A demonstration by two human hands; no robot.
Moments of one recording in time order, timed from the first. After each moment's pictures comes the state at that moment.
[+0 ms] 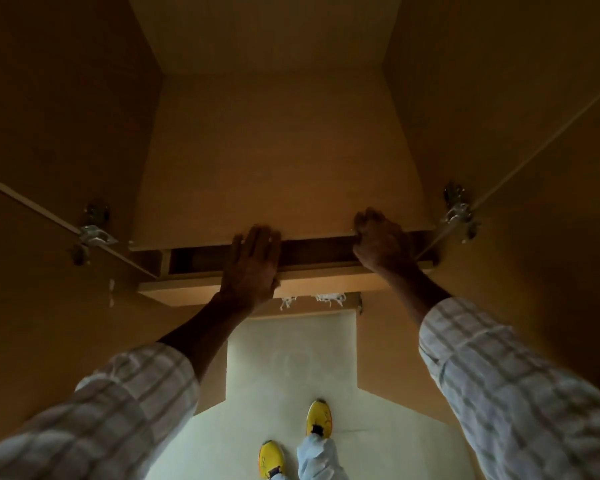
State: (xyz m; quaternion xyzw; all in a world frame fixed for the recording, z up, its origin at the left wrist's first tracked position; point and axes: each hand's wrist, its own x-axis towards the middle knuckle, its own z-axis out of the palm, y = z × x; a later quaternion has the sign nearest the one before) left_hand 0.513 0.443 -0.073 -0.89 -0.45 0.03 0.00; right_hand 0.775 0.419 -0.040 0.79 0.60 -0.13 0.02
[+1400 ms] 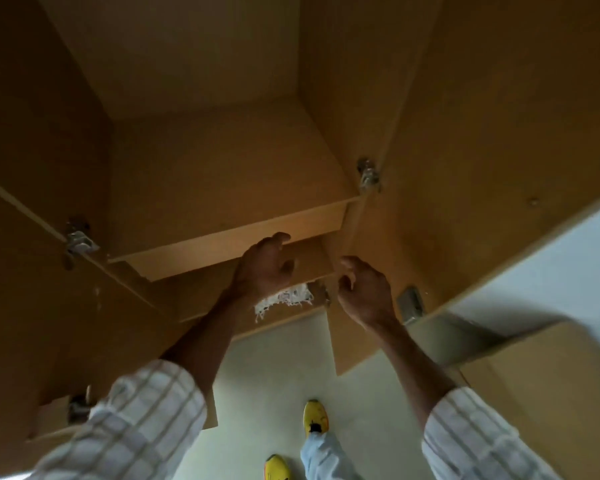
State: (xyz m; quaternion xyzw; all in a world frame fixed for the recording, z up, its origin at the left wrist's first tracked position) left_hand 0.553 0.353 0.008 -0.86 -0.43 -0.07 -0.26; right_hand 0.697 0.203 0.021 0.85 0.43 -0.18 -0.24
